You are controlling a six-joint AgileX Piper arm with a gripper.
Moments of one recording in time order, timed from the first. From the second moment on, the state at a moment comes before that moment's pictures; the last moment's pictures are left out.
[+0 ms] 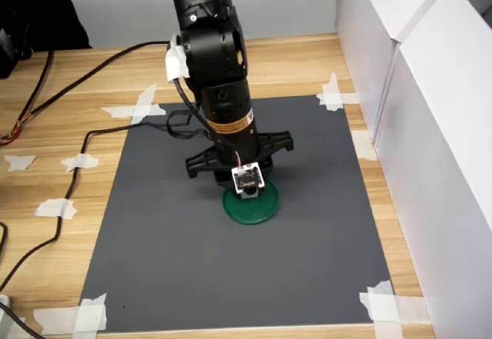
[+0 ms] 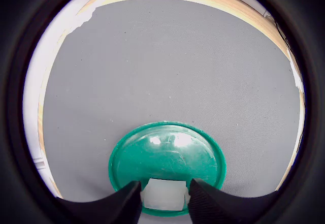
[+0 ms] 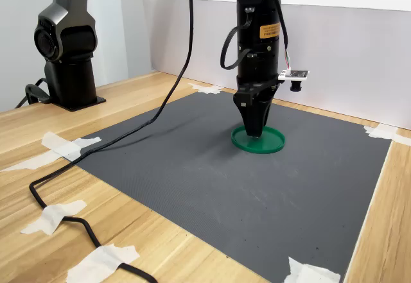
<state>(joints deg) 12.4 108.0 -74.5 4.5 45.9 -5.7</state>
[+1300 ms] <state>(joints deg) -3.5 60.5 -50.7 1.3 21.8 -3.4</state>
